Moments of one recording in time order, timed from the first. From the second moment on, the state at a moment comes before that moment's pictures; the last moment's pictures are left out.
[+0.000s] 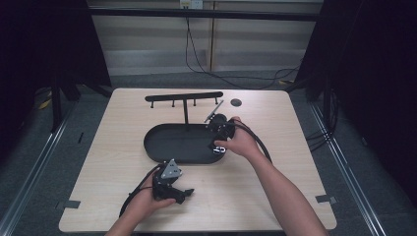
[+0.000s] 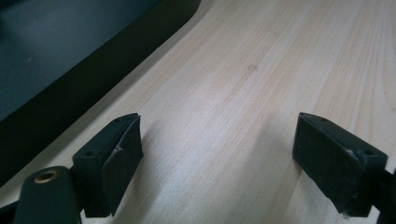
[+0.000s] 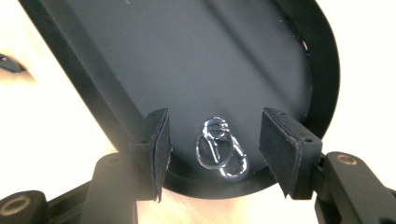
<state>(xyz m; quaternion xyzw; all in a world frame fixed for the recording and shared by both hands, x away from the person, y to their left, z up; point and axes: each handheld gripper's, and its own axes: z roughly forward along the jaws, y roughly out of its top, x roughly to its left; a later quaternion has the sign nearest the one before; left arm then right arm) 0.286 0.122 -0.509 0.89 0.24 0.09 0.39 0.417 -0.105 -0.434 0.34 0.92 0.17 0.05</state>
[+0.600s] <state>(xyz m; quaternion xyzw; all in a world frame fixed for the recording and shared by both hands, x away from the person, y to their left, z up) 0.285 0.122 -0.509 0.89 0.24 0.09 0.39 0.399 -0.123 -0.424 0.34 0.92 0.19 0.04</state>
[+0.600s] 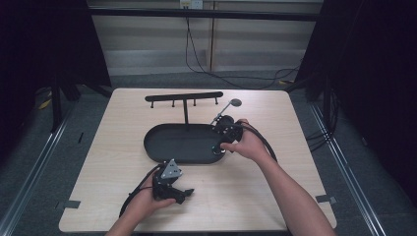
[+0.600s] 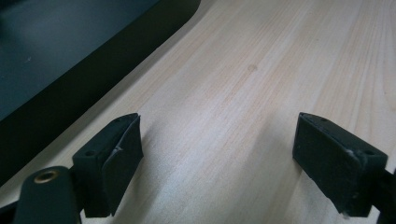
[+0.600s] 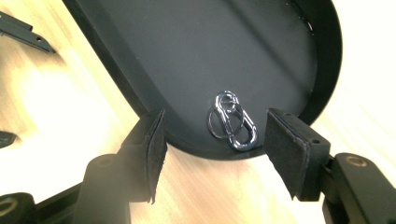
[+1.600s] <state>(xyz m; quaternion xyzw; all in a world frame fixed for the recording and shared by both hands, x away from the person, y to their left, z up) 0.285 0.121 -0.509 0.89 0.24 0.08 0.39 0.374 -0.151 -0.417 0.34 0.92 0.21 0.03</state>
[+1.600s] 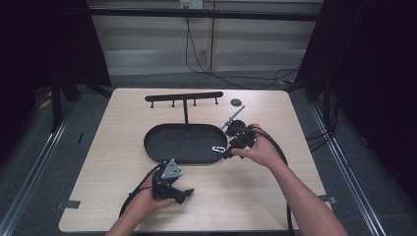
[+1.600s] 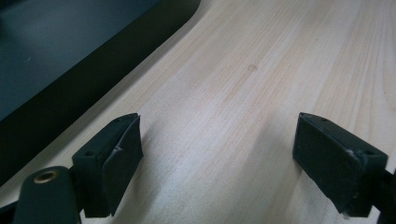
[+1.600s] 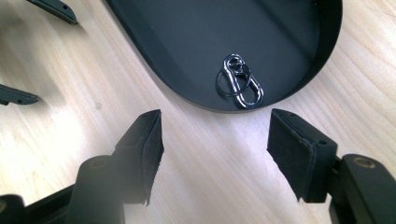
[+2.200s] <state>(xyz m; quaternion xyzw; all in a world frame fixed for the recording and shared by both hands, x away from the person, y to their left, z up) 0.286 0.122 -0.509 0.89 0.23 0.08 0.39 0.362 -0.167 -0.414 0.34 0.92 0.21 0.03</state>
